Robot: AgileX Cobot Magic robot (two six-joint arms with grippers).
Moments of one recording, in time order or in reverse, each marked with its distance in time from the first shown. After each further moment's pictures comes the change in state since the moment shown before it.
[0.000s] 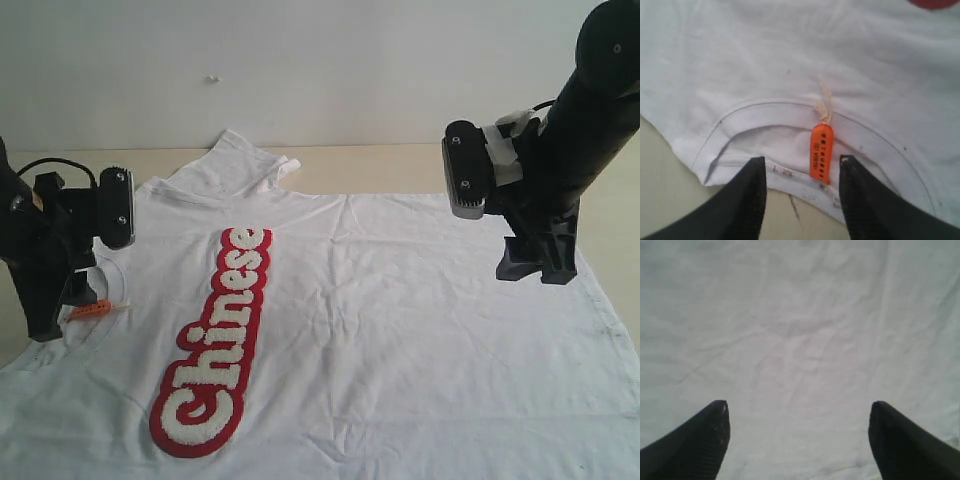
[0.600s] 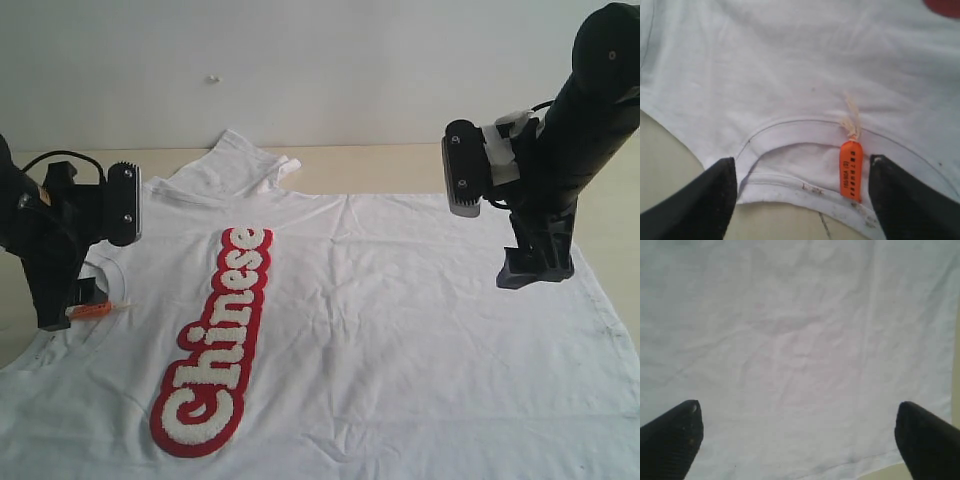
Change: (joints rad) left arm 0.000 0.013 -0.001 -0.014 -0.093 0.080; right arm 0.000 0.010 0.000 -0.031 -0.037 0.042
